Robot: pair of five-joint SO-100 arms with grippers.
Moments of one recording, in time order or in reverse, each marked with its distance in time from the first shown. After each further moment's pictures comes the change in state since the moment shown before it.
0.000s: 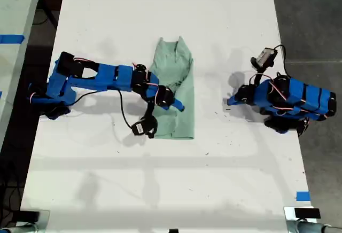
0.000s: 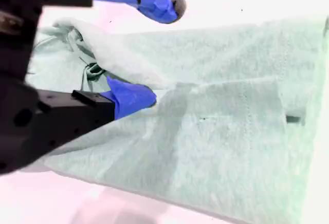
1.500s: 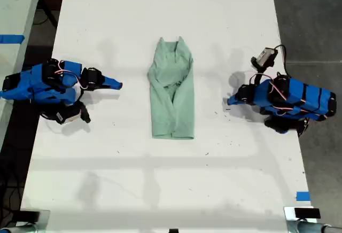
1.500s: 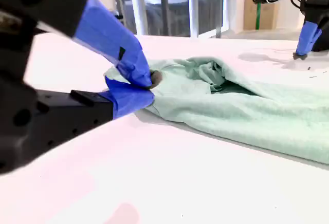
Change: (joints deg) arm 0 -9.3 139.7 120.1 -11.3 0.6; arm 1 0.5 0.0 0.0 0.0 0.0
